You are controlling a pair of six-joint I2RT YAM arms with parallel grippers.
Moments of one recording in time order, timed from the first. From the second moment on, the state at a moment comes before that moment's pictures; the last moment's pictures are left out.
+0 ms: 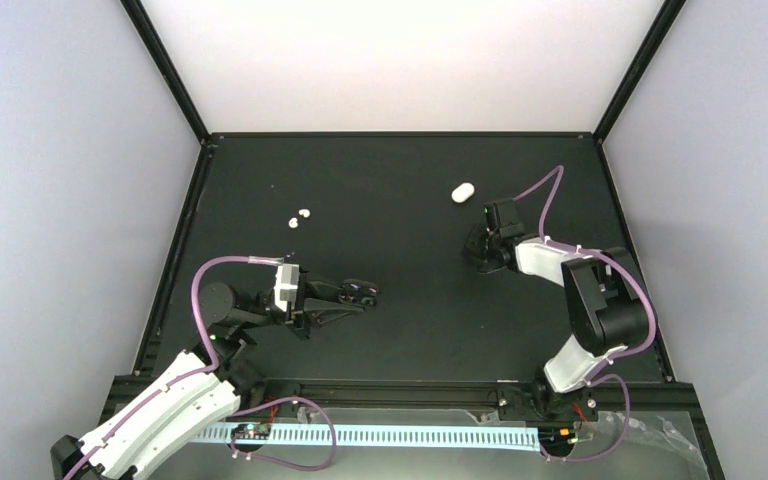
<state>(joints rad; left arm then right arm) -0.66 0.50 0.39 0.46 0.81 -0.37 0.30 1.65 0.78 -0.06 -0.04 0.78</state>
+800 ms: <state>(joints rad) -0.66 0.49 0.39 0.45 0.81 -0.37 0.53 1.38 1.00 -0.50 -0.08 0.39</state>
